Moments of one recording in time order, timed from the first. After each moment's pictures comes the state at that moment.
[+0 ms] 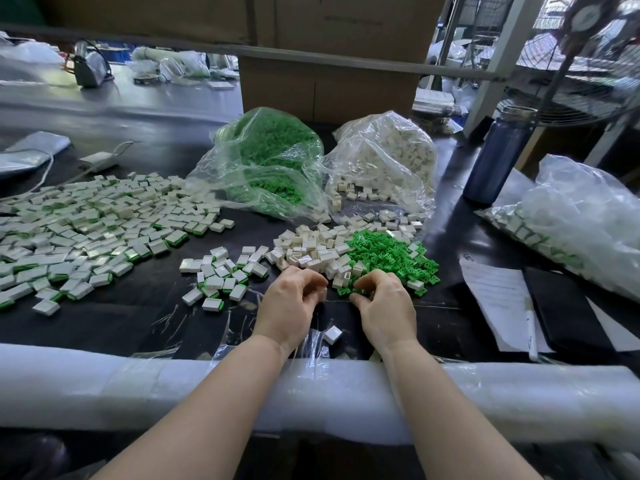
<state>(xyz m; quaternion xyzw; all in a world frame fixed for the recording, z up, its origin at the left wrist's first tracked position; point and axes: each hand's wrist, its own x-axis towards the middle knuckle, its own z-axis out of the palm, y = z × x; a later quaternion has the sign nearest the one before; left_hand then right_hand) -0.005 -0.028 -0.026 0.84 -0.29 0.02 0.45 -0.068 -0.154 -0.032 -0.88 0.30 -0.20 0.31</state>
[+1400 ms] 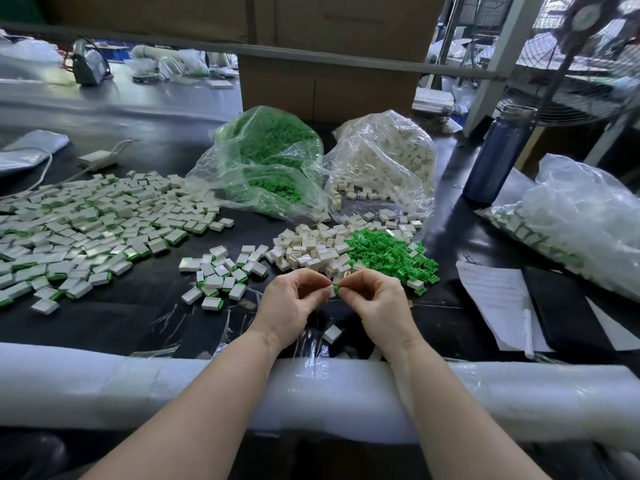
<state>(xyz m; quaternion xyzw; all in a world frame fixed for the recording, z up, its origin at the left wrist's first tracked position) 0.000 -0.025 -0.027 0.74 -0.27 -0.13 0.60 -0.072 -0.149 -0.025 -0.79 0.14 -0.23 0.55</state>
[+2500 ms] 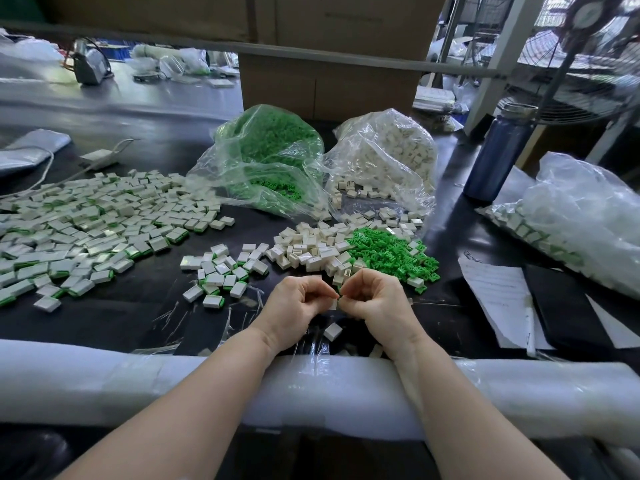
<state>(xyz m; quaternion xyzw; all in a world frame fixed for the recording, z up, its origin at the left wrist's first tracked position) -0.001 -0.021 -0.027 0.76 -0.33 -0.15 0.54 -0.076 -0.152 -0.022 -0.77 0.13 -0.17 0.60</state>
